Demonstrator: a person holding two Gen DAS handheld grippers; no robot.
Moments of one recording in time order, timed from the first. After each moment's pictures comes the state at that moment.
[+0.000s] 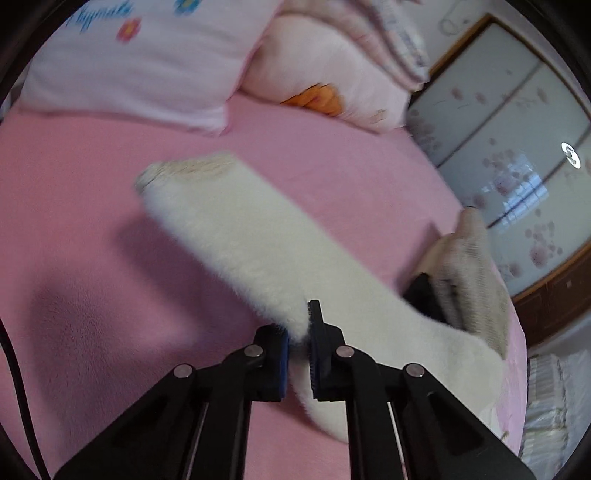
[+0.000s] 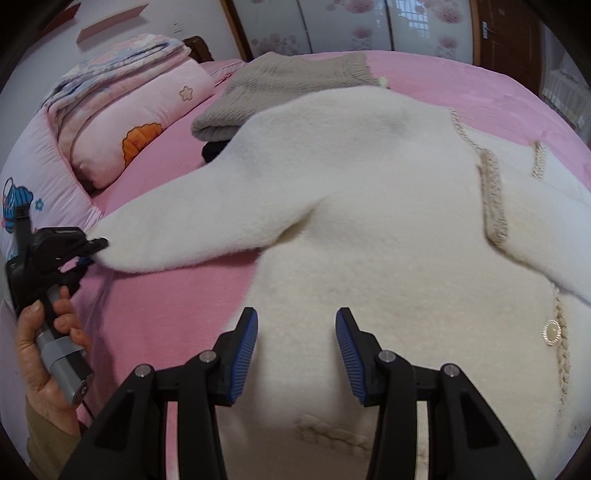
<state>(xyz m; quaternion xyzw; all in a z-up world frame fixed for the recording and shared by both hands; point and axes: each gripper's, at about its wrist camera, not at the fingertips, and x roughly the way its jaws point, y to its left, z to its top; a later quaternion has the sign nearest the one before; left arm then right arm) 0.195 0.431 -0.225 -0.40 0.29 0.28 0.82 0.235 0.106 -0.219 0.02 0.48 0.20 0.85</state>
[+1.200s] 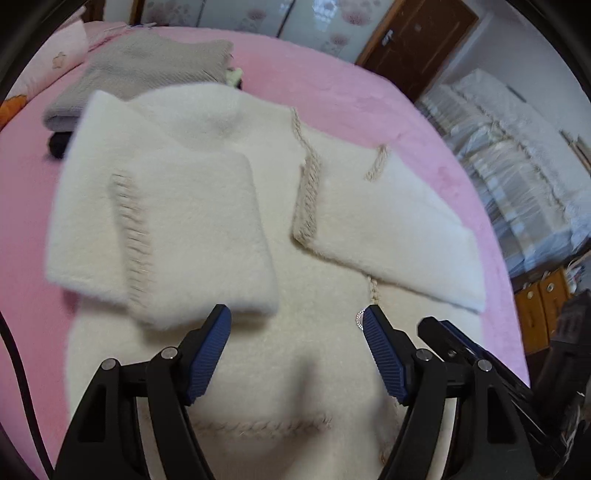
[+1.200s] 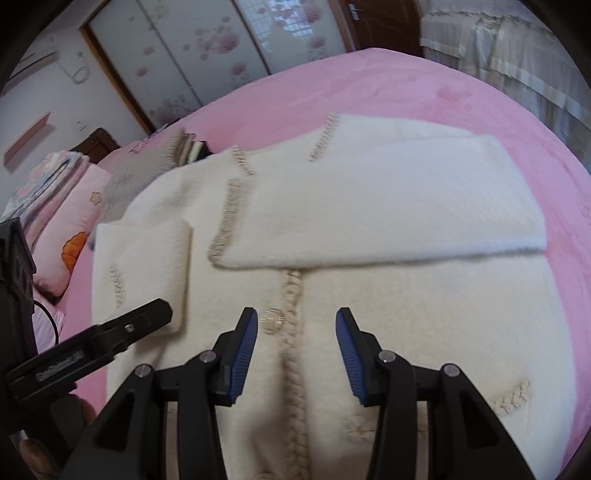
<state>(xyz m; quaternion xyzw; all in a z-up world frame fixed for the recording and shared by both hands) 0.238 0.086 -0.192 -0.16 0.49 -0.09 0.85 0.227 -0.115 -0.195 0.14 0.45 0.08 0.88</state>
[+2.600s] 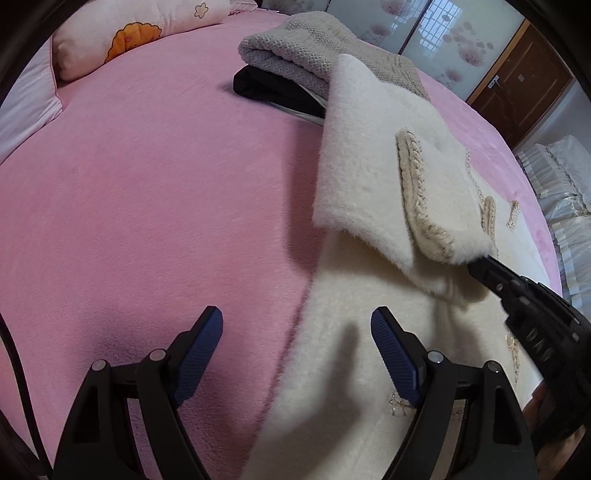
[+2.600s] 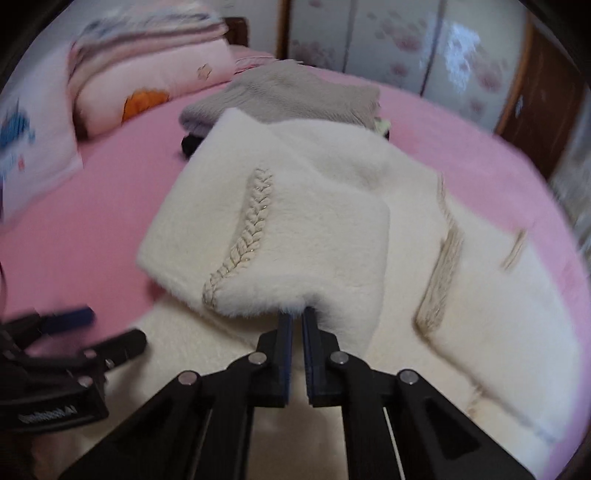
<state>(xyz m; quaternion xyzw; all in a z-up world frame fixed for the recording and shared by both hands) 0.204 0.235 -0.247 -0.21 0.51 0.09 0.83 0.281 0.074 -0.205 -0.10 0.45 0.23 0.86</state>
